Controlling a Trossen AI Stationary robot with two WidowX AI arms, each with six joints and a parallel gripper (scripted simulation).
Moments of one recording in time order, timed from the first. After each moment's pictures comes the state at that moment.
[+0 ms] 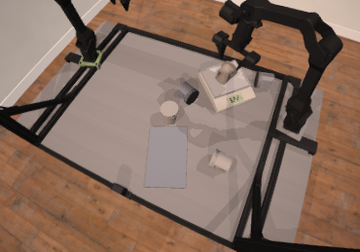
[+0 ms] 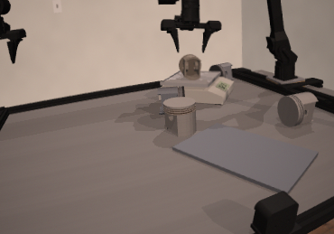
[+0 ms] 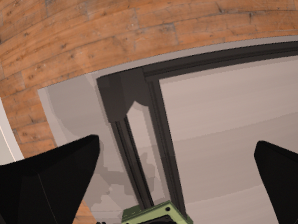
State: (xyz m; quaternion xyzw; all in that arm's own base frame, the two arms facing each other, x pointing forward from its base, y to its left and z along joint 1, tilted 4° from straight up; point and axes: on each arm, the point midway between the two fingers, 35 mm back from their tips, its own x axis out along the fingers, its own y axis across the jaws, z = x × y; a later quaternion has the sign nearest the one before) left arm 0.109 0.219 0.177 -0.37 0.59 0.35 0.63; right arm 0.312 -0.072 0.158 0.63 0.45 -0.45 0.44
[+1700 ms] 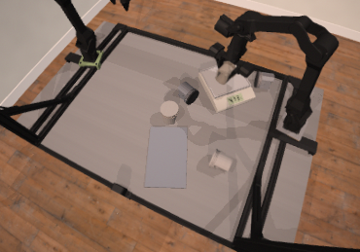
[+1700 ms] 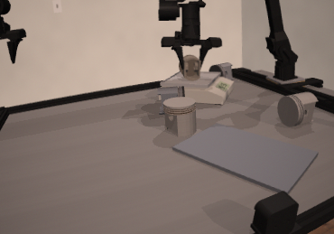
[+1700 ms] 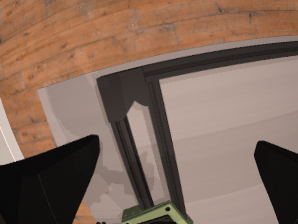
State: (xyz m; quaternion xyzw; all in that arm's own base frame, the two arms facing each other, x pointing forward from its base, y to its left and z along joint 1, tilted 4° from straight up) left arm 0.109 0.219 0.177 -0.37 0.59 0.35 0.63; right arm 0.321 -0.061 0.107 0.63 0.46 -0.45 0.44
